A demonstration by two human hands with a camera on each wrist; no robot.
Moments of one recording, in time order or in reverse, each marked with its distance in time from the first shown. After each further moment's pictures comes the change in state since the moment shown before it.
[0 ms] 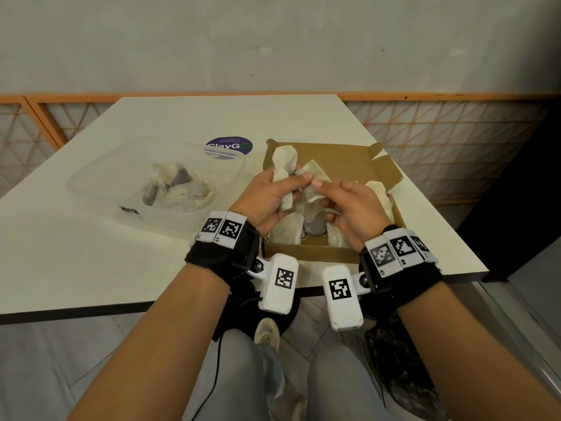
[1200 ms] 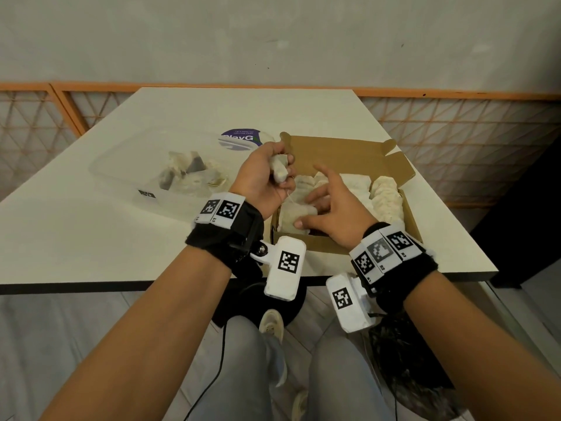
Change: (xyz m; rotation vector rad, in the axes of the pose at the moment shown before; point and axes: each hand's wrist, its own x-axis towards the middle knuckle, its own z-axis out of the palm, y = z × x) left_hand -0.011 0.027 0.002 -0.323 0.223 -0.086; right_hand -0.003 0.012 0.010 -0.683 -0.246 -0.125
